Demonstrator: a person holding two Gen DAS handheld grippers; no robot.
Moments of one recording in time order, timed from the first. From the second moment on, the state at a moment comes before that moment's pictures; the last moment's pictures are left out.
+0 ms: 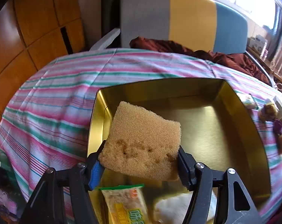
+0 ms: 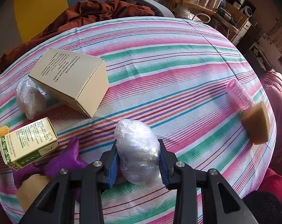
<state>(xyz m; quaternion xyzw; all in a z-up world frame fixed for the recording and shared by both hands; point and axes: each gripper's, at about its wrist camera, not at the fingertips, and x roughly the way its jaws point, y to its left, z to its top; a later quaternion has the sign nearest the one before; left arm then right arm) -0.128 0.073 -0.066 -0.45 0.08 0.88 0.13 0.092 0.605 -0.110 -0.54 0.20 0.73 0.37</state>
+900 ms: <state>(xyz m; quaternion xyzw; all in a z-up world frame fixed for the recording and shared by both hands) -0.073 0.059 -0.039 -0.40 0.04 0.91 0.10 0.098 0.576 -0.071 -0.48 0.22 0.77 0.36</state>
